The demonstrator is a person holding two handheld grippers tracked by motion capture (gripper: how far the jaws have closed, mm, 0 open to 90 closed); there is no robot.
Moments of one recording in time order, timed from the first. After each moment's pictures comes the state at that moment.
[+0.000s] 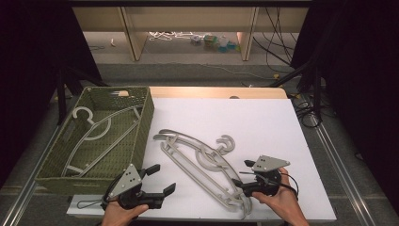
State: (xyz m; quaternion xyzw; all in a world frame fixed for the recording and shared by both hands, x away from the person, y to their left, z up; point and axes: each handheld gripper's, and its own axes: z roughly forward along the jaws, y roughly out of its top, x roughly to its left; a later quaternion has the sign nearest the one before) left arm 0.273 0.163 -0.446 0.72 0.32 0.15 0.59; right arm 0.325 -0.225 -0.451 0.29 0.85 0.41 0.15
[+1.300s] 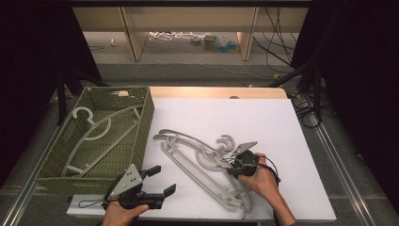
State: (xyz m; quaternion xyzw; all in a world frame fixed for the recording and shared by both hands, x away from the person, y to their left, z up) left arm 0.277 0.164 -0.452 0.73 0.32 0.14 0.59; right arm 0.383 -0.188 -0.474 0.33 0.90 0.27 0.10
